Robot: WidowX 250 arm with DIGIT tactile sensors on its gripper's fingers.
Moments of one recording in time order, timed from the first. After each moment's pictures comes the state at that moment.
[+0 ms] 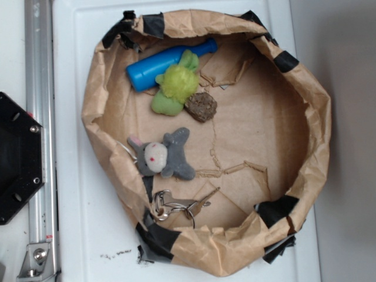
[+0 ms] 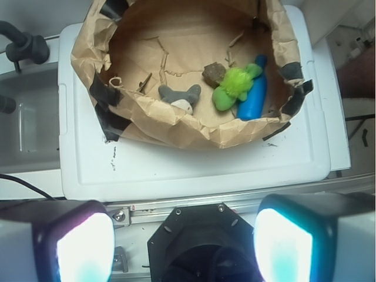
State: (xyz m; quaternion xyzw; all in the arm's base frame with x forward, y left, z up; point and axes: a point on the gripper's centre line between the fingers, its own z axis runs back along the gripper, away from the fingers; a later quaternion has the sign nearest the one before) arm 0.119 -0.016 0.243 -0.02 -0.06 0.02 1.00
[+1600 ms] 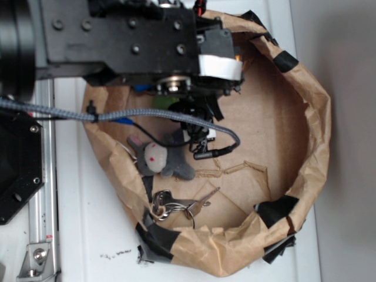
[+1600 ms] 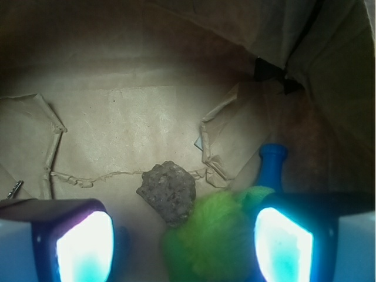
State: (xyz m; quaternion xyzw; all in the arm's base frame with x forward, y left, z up) arm 0.264 0.040 0.093 0.05 -0.10 0.03 0.99
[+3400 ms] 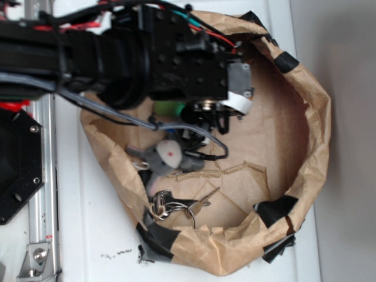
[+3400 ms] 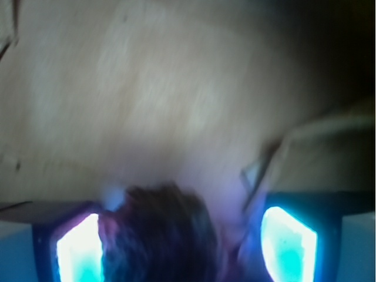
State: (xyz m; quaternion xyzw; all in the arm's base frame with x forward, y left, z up) arm 0.284 0.045 0.011 0.08 -0.05 -0.18 0.98
